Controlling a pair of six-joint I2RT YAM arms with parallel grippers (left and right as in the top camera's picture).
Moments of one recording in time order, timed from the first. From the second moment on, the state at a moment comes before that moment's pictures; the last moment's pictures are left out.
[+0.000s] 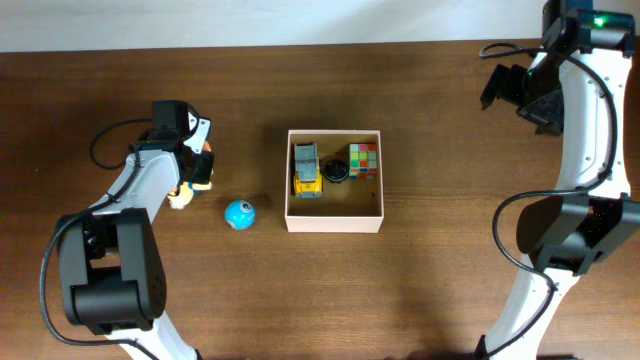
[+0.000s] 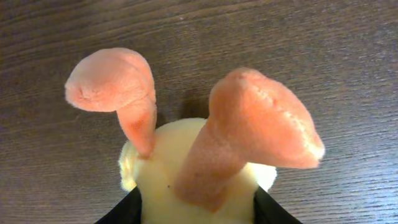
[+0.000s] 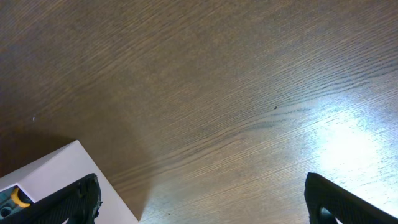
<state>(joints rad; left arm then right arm) 0.04 1.92 1.24 -0.47 -0.10 0.28 -0.18 2.20 2.40 -1.62 -0.04 0.34</state>
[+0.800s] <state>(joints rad) -0.16 1.85 1.71 -0.98 -0.10 0.21 -0.18 2.20 2.40 -1.62 -0.04 0.34</state>
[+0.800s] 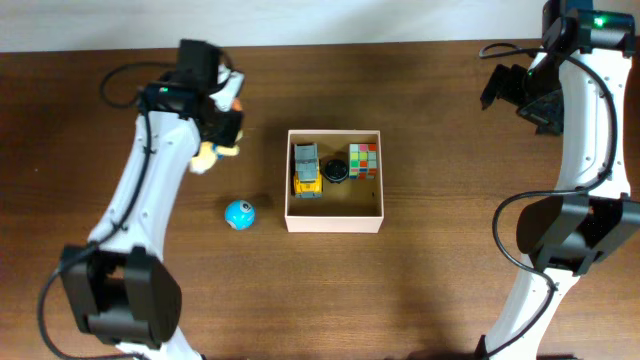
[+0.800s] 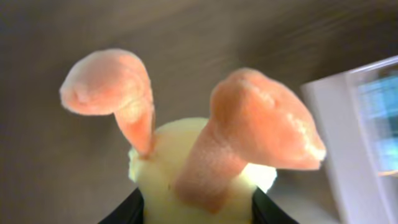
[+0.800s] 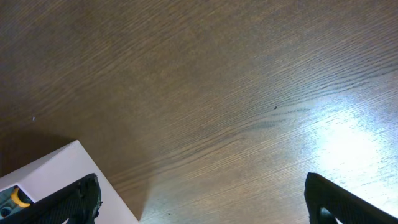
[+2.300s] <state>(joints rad) -0.69 2.01 1.71 -1.02 0.07 0.66 -0.18 2.20 2.40 -1.62 -0.04 0.34</state>
